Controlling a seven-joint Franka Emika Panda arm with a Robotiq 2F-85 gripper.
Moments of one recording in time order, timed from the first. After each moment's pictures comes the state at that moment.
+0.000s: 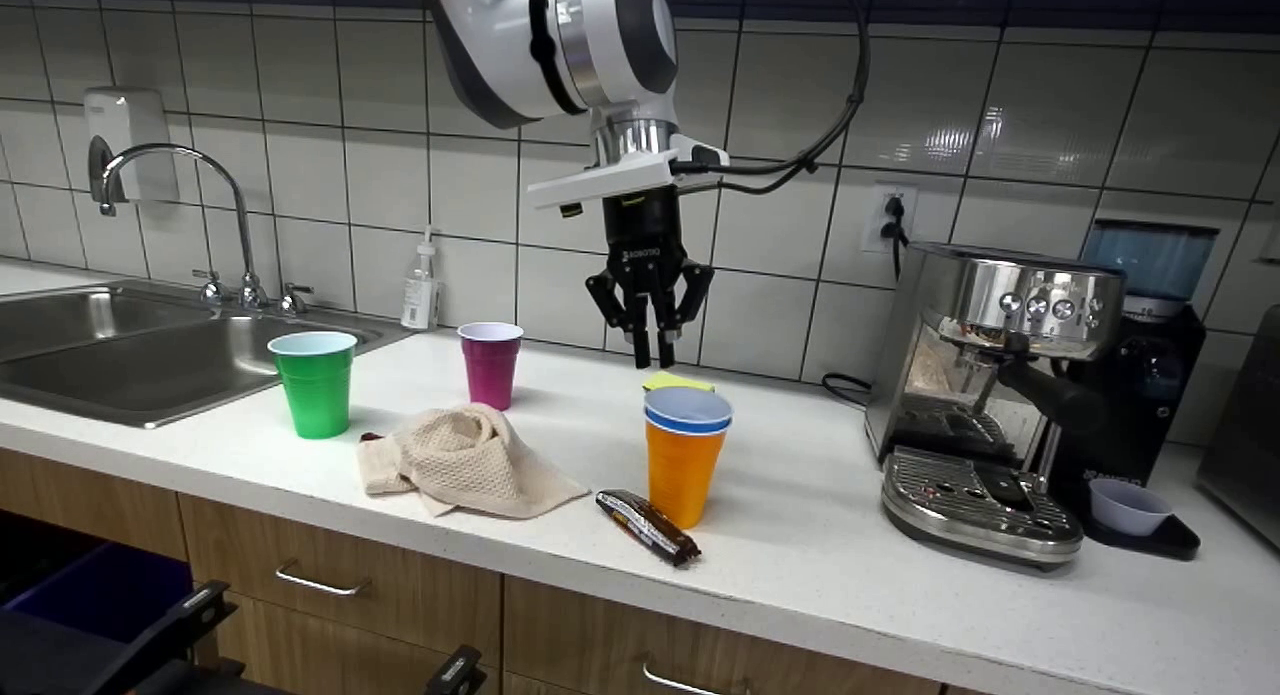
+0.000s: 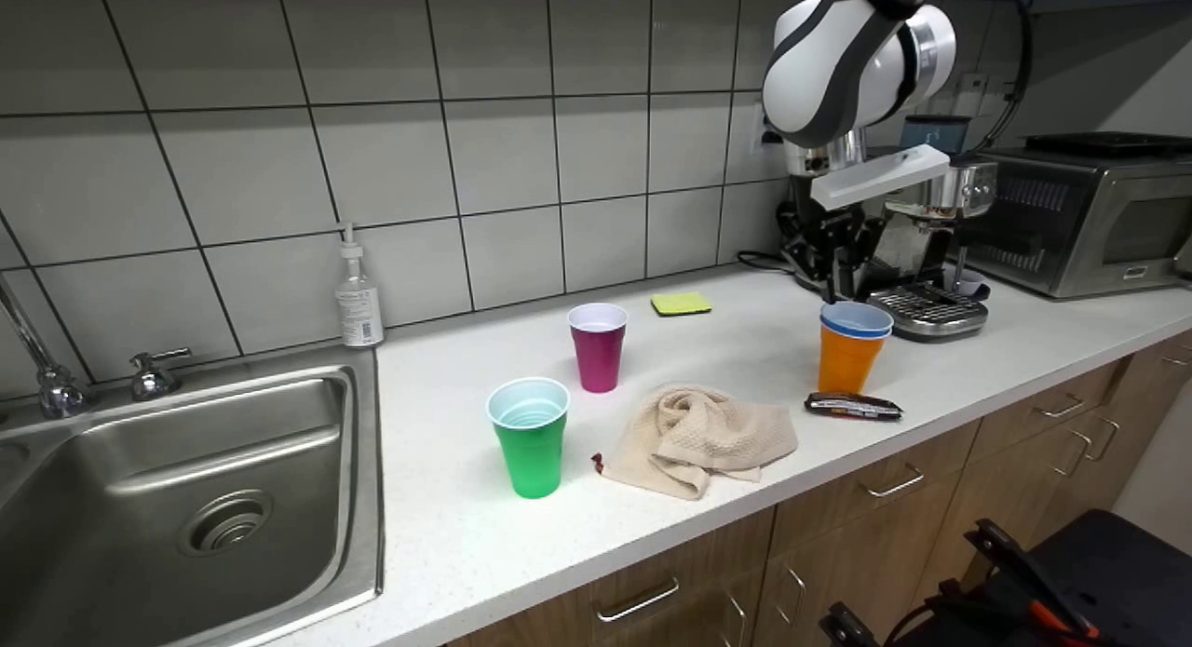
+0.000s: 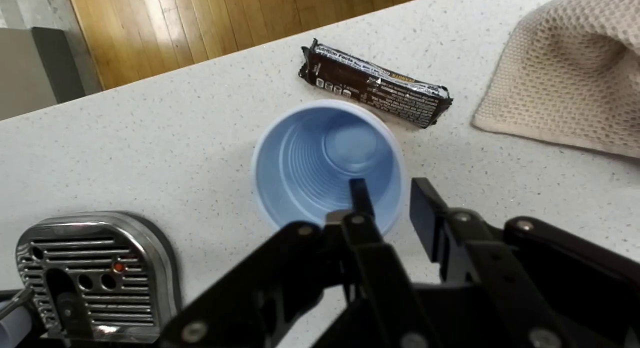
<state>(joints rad) -0.15 0.12 -0.12 -2.27 -0.32 2.29 0.16</state>
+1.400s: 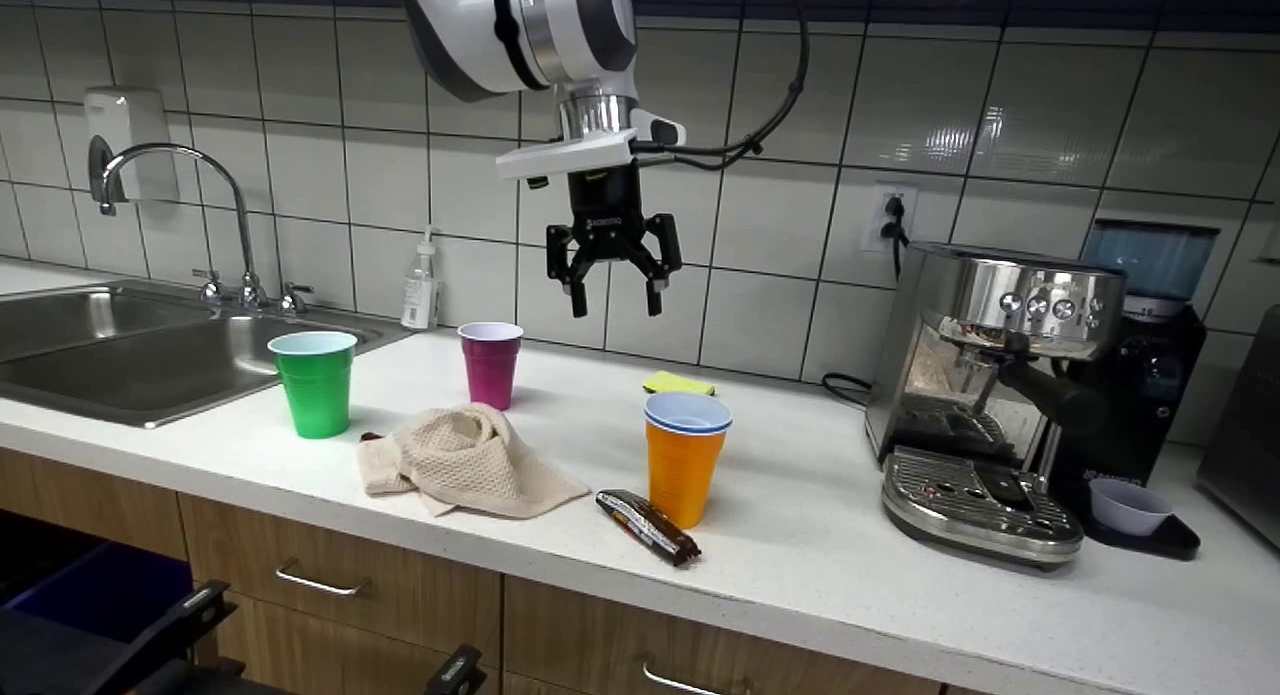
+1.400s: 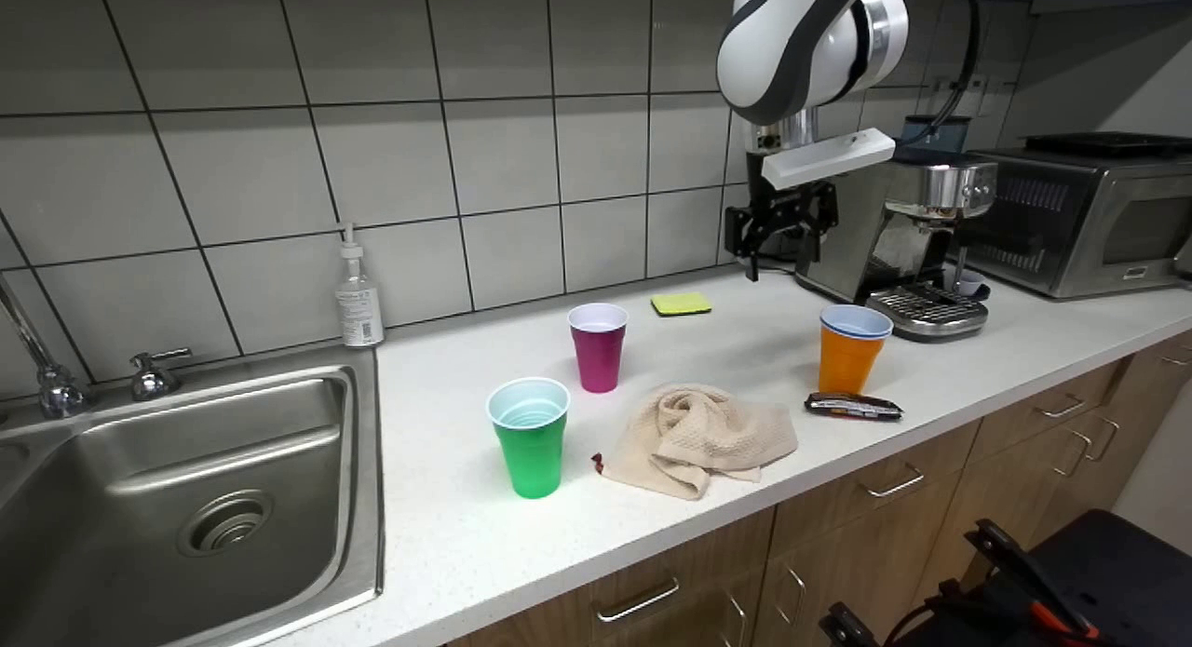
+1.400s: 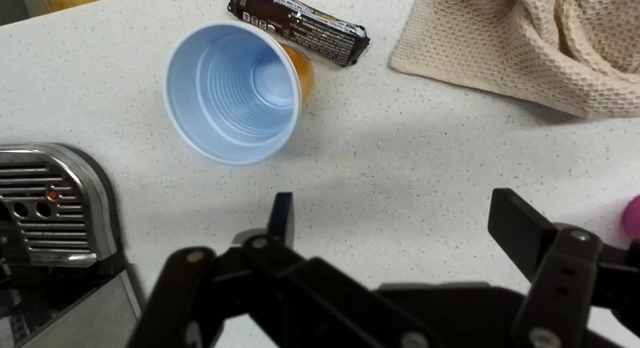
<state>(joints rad) -0.06 0.12 -0.10 -2.21 -0.26 2.31 0.15</state>
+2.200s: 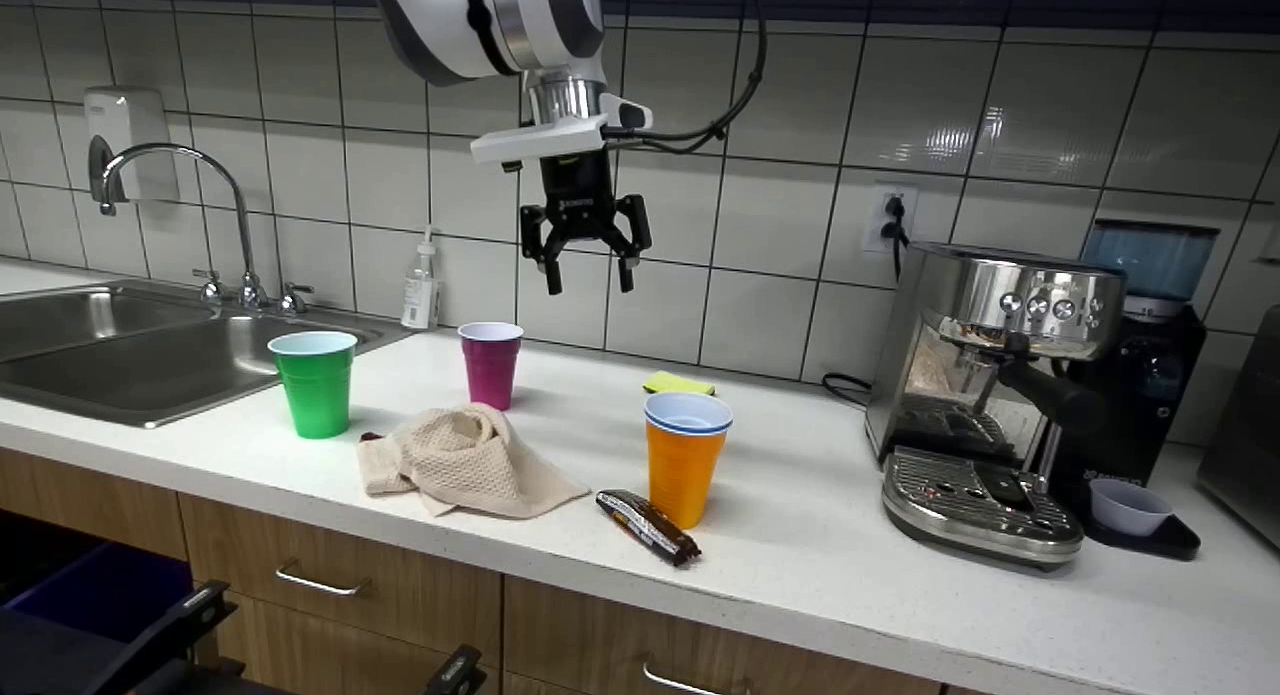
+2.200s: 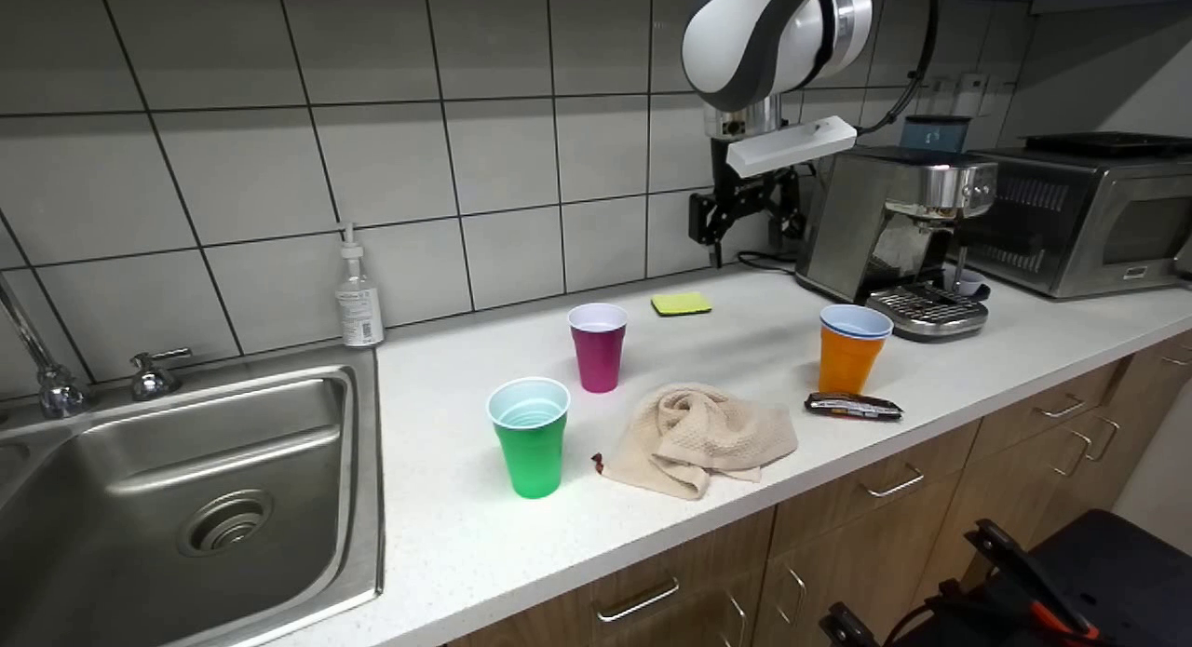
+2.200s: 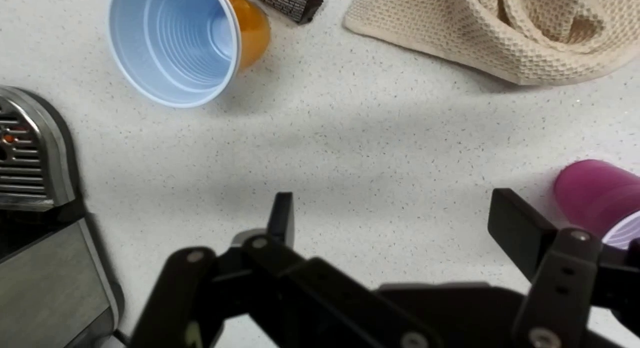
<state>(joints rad) -0.02 0.13 -0.07 -2.16 -0.25 2.32 0.15</state>
